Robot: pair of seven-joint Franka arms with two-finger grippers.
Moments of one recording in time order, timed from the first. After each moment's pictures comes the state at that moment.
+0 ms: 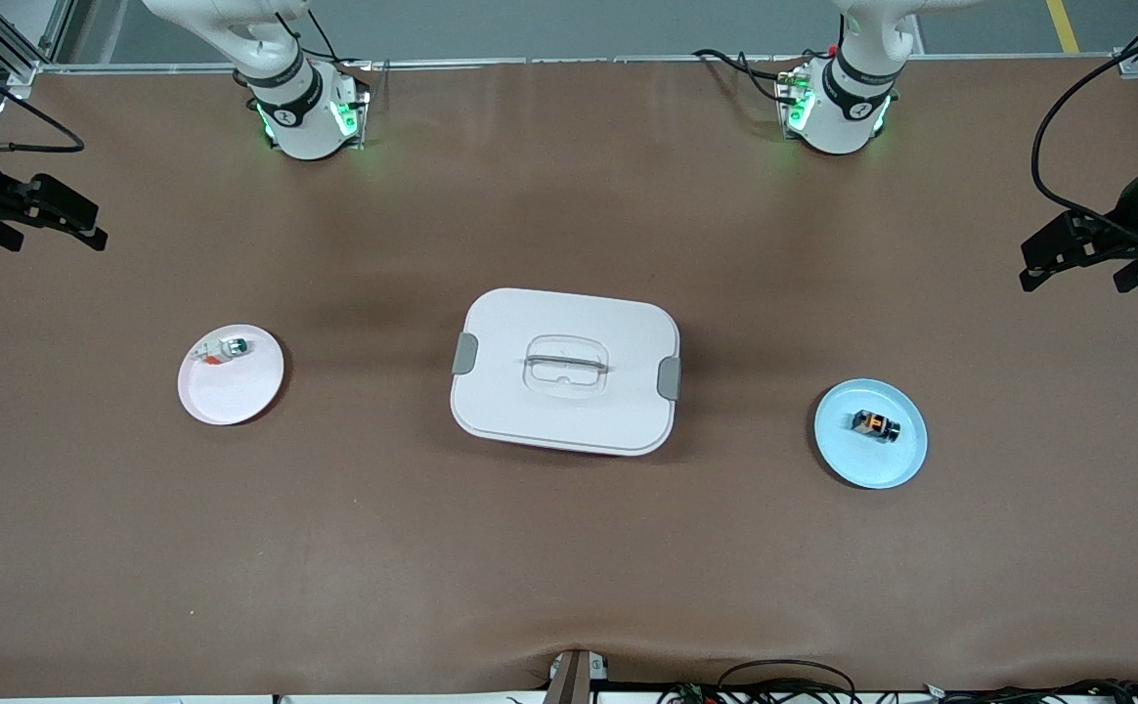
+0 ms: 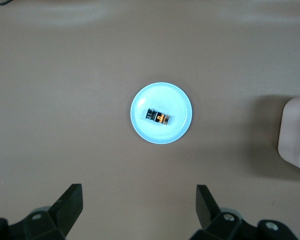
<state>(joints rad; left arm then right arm) 0.07 -0.01 -0.11 -1.59 0.02 1.68 -0.01 0.00 -0.11 -0.04 -1.70 0.02 1.58 -0.03</state>
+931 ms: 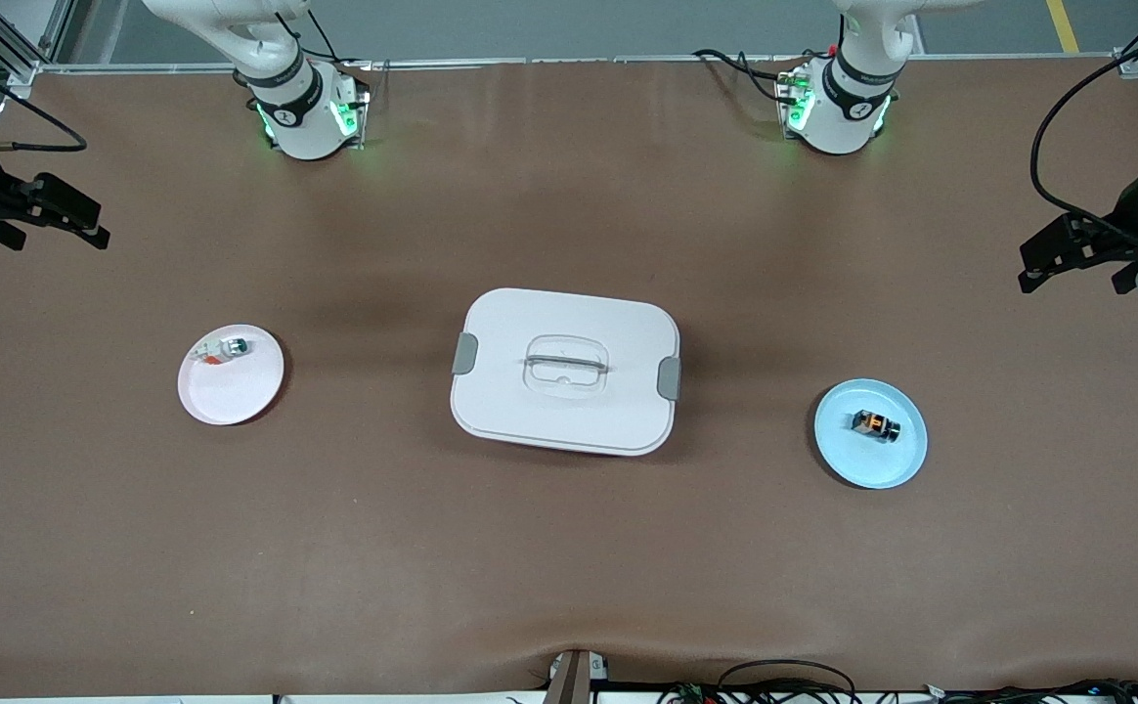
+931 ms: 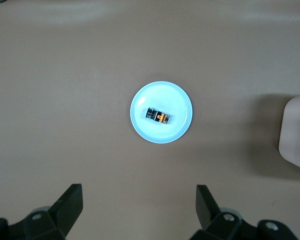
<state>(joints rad) 0.07 0.01 -0.11 -1.59 0.02 1.68 -0.01 0.00 -0.11 -0.04 -1.70 0.02 1.58 -0.03</state>
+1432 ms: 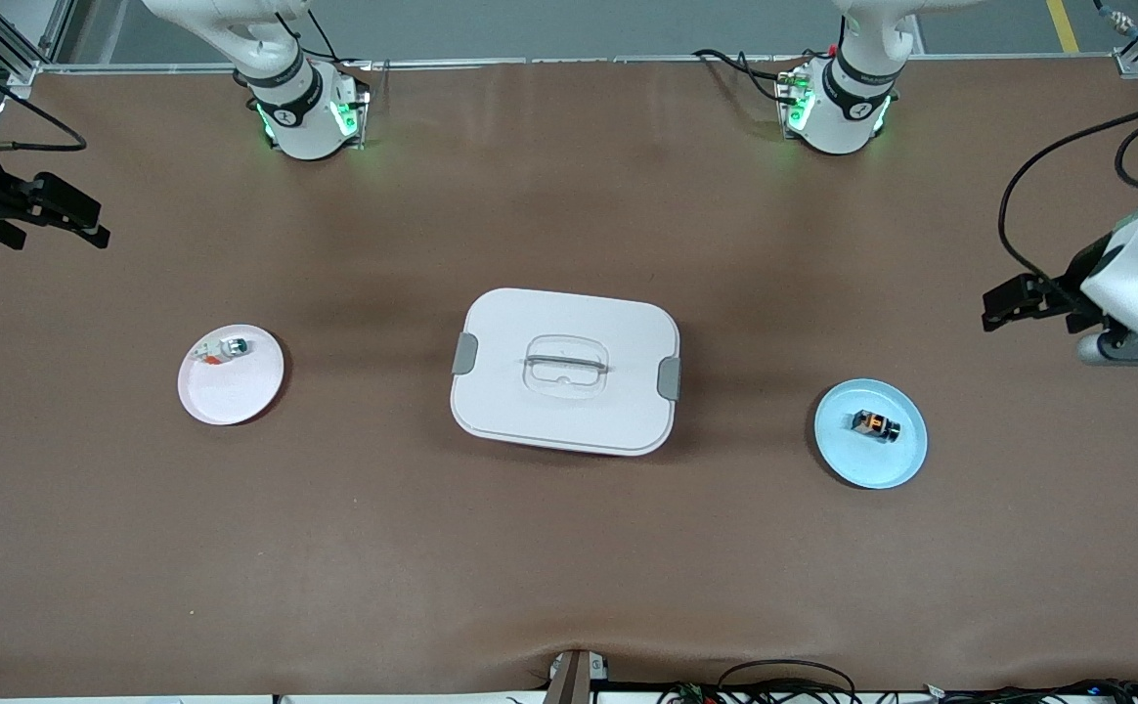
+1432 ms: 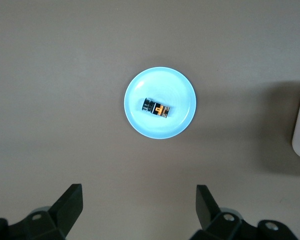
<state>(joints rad) 0.07 0.14 -0.11 -1.59 0.02 1.71 0.00 0.00 -0.11 -0.04 -1.70 0.02 1.57 -0.03</state>
